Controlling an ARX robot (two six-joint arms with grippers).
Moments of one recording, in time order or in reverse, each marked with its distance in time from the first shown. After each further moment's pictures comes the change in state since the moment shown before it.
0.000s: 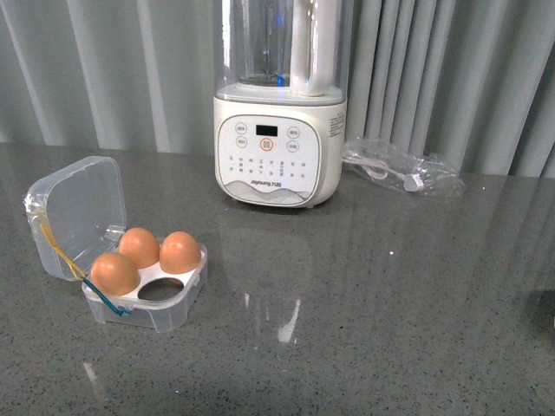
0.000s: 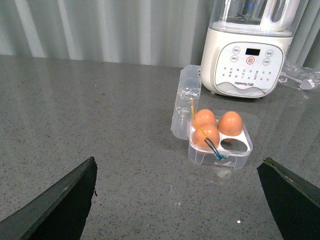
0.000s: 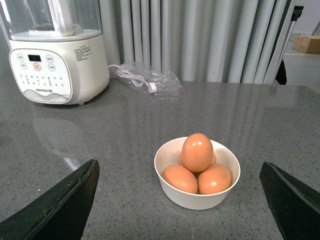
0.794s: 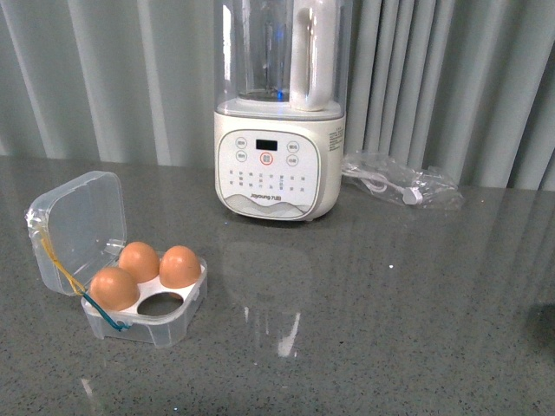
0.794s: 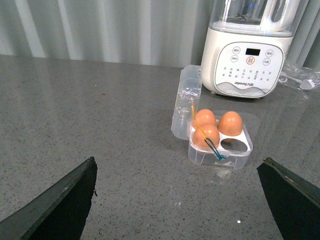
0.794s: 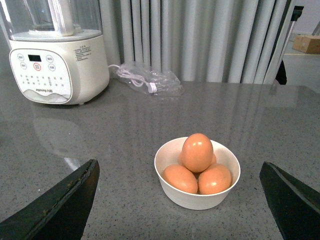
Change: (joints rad) left arm 0.000 0.000 0.000 0.000 0.000 0.000; right arm 0.000 0.000 0.000 0.000 0.000 0.000
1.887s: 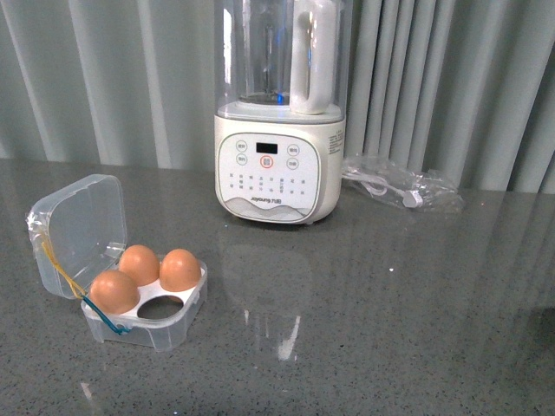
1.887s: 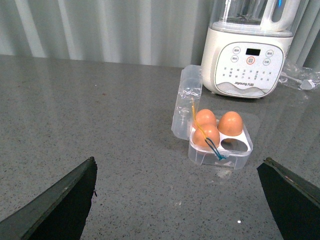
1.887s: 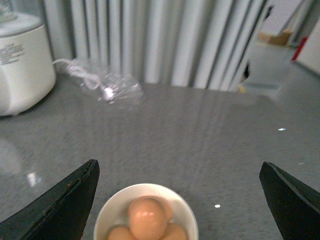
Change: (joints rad) left arm 0.000 0.000 0.000 0.000 0.000 0.000; right arm -0.086 0.871 0.334 0.464 0.040 -0.113
